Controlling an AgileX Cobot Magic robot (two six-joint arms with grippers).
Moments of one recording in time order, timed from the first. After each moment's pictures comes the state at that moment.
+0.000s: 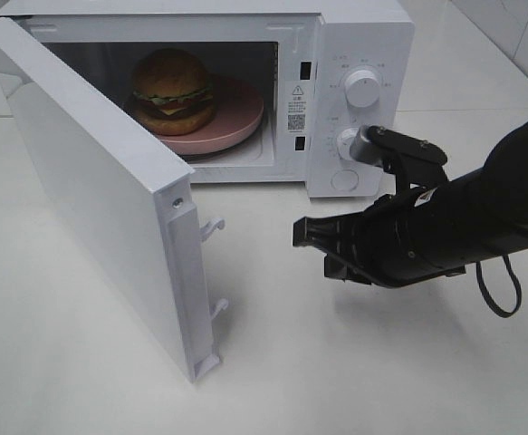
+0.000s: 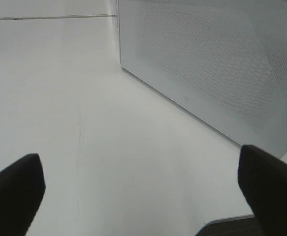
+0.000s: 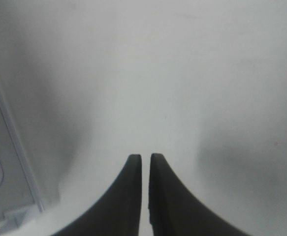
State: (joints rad) left arm -0.04 0.00 -0.52 -0.15 1.08 0.08; right arm 0.56 1.59 -0.63 0.69 0.04 -0.04
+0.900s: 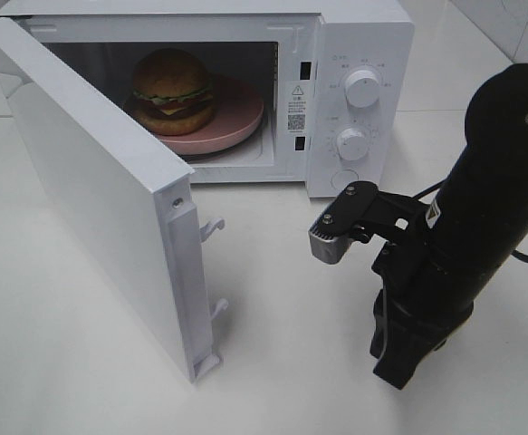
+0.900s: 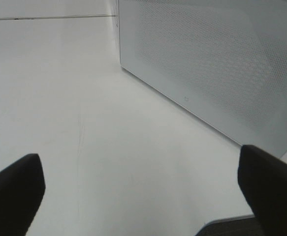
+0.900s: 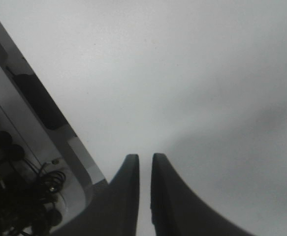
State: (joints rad) left arm -0.04 0.00 -0.52 -0.15 1.08 0.08; right arm 0.56 1.58 -0.79 0.22 0.72 -0.50
